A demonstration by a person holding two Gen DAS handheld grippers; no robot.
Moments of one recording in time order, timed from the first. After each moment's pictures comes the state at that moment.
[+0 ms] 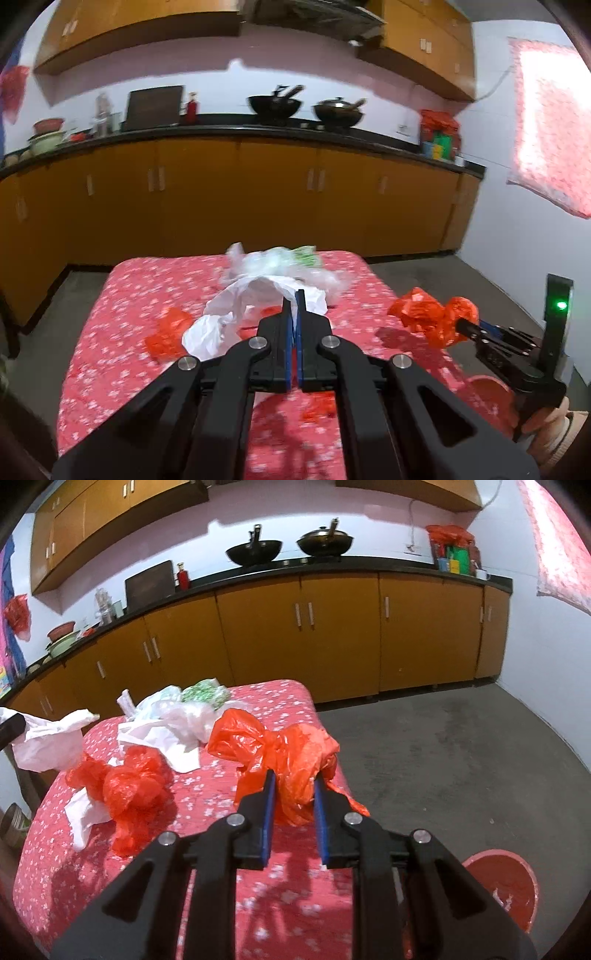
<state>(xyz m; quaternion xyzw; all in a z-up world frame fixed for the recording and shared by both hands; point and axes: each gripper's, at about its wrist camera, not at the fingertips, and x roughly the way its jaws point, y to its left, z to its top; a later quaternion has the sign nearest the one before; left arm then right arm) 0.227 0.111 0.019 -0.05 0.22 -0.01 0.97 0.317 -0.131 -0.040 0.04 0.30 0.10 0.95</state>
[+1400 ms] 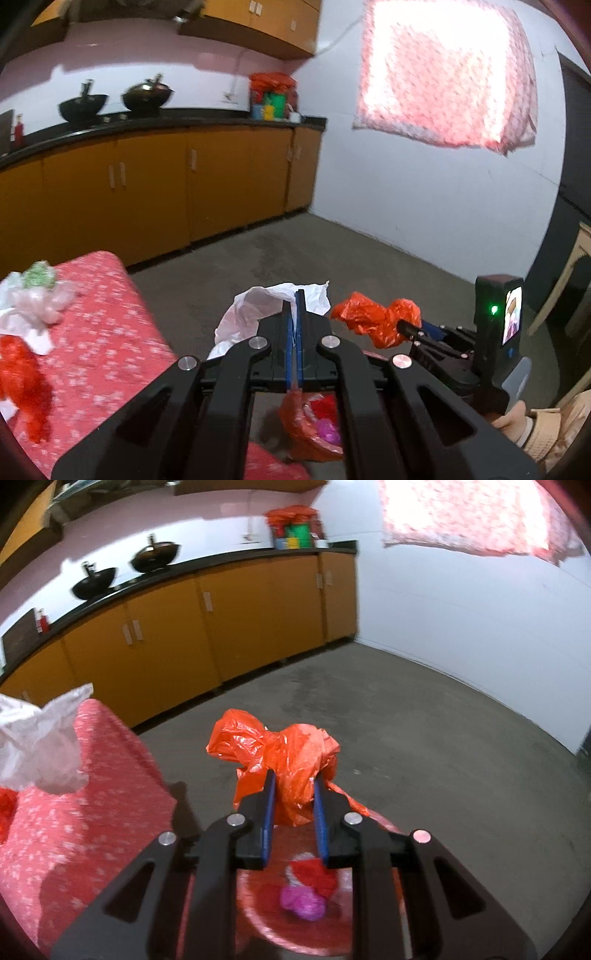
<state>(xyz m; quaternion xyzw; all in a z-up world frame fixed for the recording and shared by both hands) 0.249 -0.180 -0.012 0.02 0.24 -0.30 0.92 0.236 -0.398 -0.091 0.10 0.32 -0.16 0.93</state>
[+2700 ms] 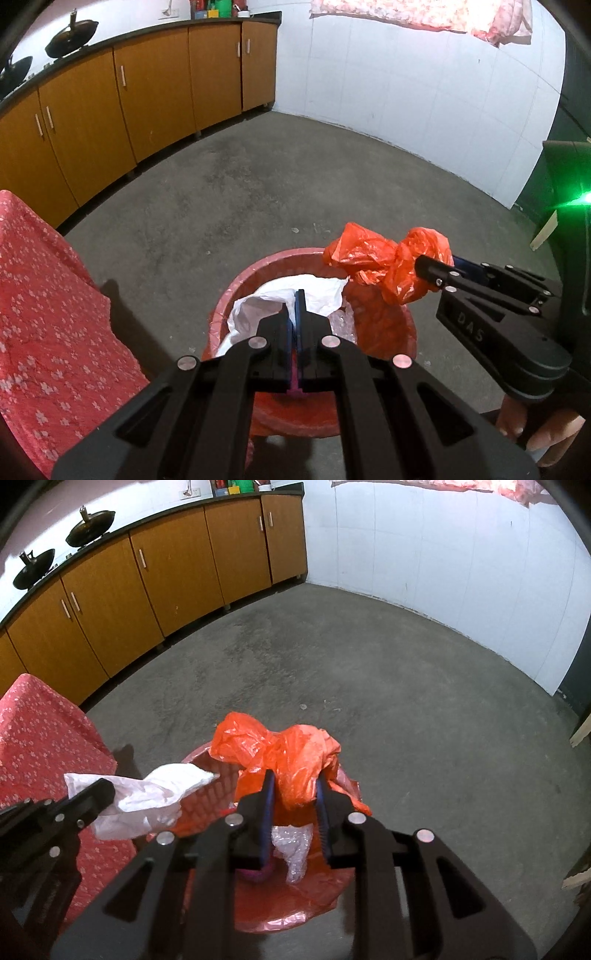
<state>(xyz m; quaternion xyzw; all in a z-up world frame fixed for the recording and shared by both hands) 0.263 -0.334 -0.160 0.12 0.39 -0.33 0.85 0.223 -0.480 -0.185 0.14 0.41 -0.22 0.87</state>
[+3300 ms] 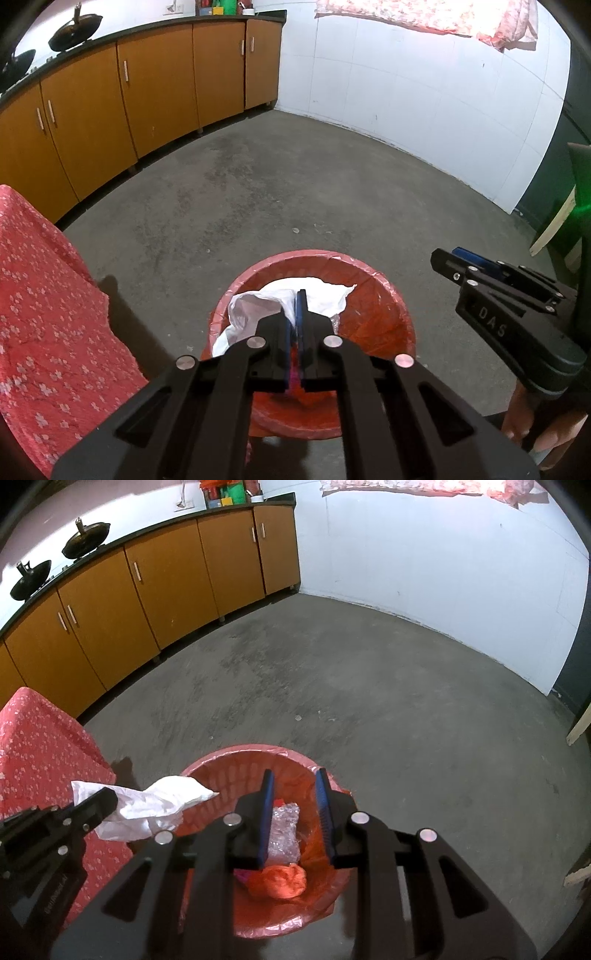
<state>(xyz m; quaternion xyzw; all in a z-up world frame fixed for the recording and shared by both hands) 0.269 -0.335 -0.162 0.11 0.40 -0.33 0.85 0.214 -0.479 -0.176 0.15 0.39 -0.24 0.88</state>
